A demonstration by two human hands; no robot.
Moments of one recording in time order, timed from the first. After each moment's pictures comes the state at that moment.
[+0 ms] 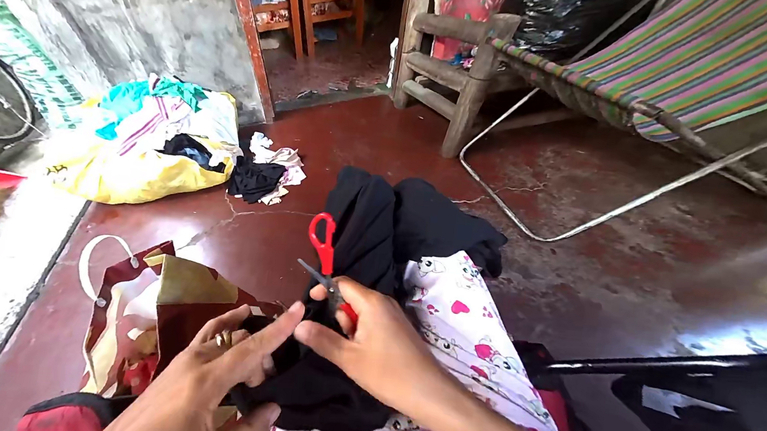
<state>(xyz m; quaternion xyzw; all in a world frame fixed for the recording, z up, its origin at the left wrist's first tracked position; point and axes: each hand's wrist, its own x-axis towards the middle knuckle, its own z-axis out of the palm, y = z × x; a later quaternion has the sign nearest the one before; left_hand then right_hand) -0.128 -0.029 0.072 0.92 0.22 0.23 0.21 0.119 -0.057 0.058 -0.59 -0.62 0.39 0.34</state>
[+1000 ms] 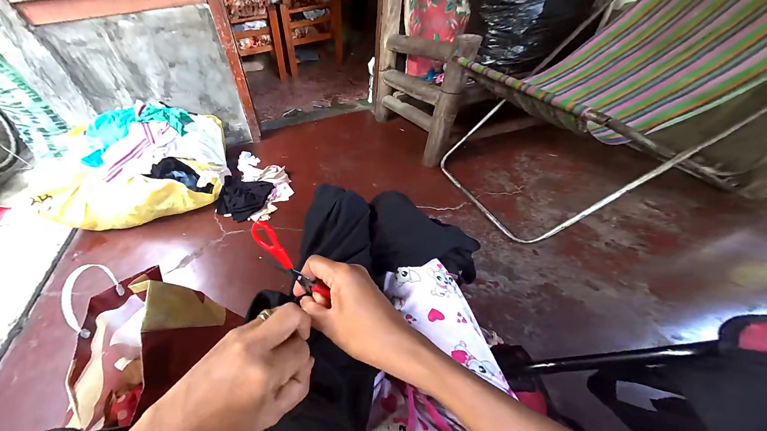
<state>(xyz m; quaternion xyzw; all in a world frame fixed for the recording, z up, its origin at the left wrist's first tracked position) -0.064 -0.003 0.064 0.95 0.12 0.27 0.07 0.135 -0.024 0.081 -0.55 -0.68 0.33 0.34</state>
